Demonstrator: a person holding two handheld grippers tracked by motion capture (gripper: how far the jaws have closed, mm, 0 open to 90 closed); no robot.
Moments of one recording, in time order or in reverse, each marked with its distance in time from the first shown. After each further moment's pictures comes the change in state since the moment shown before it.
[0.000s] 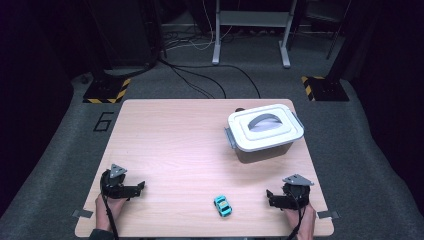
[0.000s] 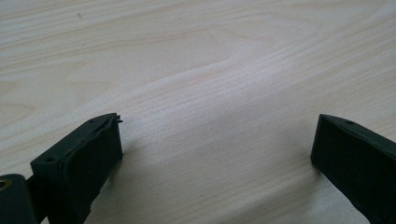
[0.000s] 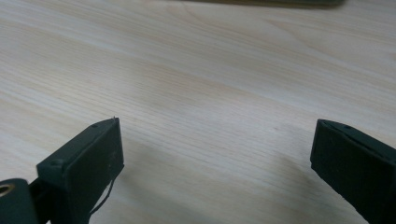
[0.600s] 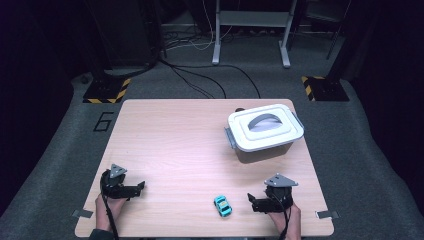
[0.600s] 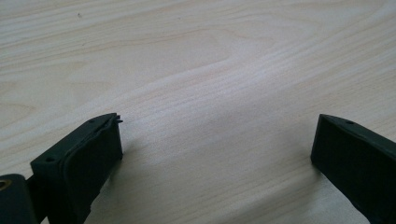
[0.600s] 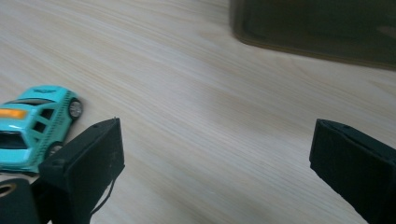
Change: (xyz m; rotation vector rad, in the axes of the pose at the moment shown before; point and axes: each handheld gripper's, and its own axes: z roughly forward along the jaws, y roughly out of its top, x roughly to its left) left arm 0.000 0.000 0.000 0.000 0.000 0.000; right arm 0.059 0.027 -0.017 -0.038 0.159 -0.096
